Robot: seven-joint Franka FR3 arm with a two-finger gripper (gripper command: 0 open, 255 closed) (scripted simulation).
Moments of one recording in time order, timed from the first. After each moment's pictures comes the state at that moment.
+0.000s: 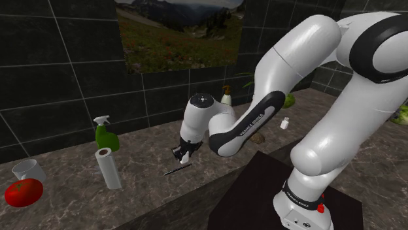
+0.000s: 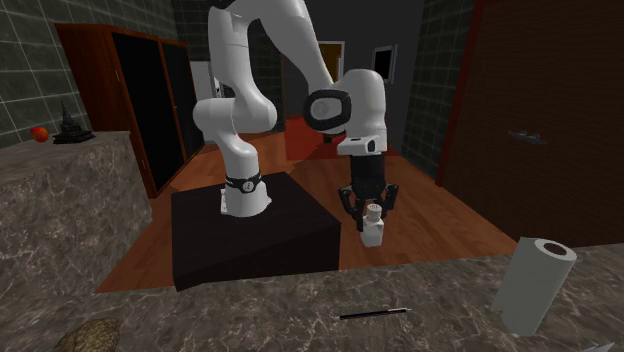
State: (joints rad) arm -0.43 -0.10 0.86 -2.62 -0.36 2.77 1.04
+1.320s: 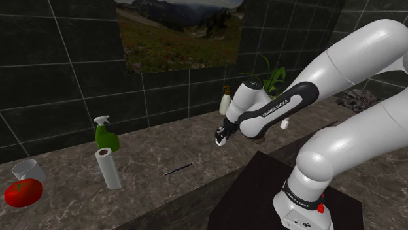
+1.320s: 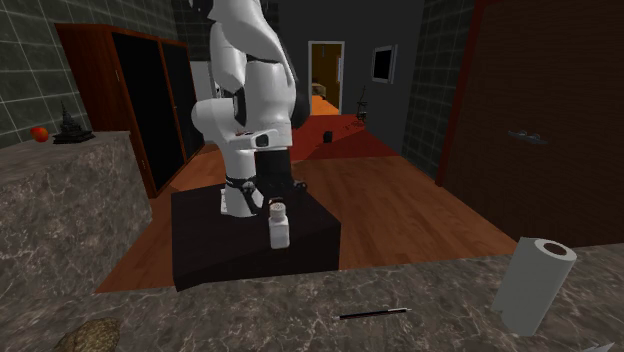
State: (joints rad) arm -0.19 -0.50 0.24 -3.00 0.06 2.82 0.26
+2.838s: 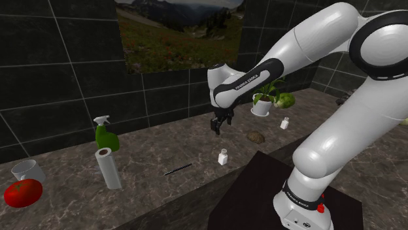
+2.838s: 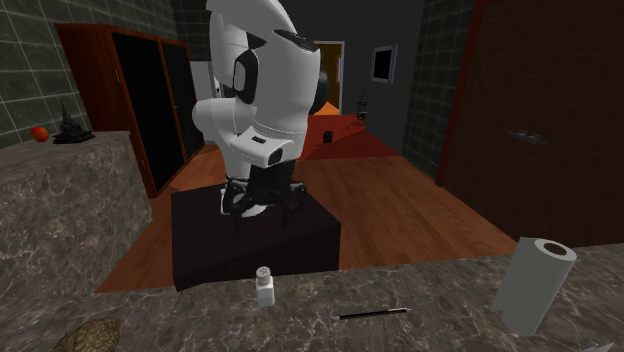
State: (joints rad) arm -0.33 -0.22 0.29 -2.54 -0.19 2.21 0.19
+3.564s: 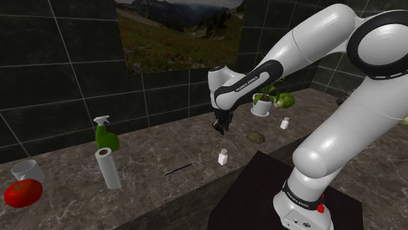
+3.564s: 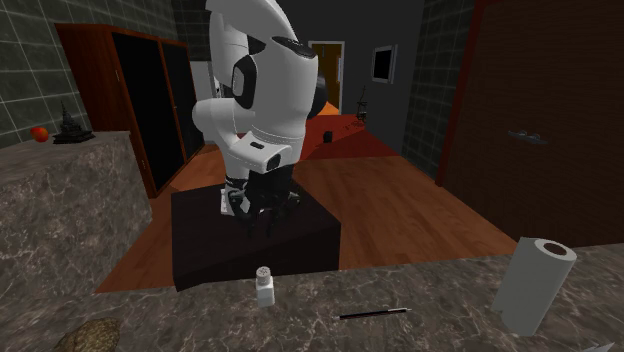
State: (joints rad) arm -0.33 -0.21 0.29 -2.55 -0.20 2.24 0.19
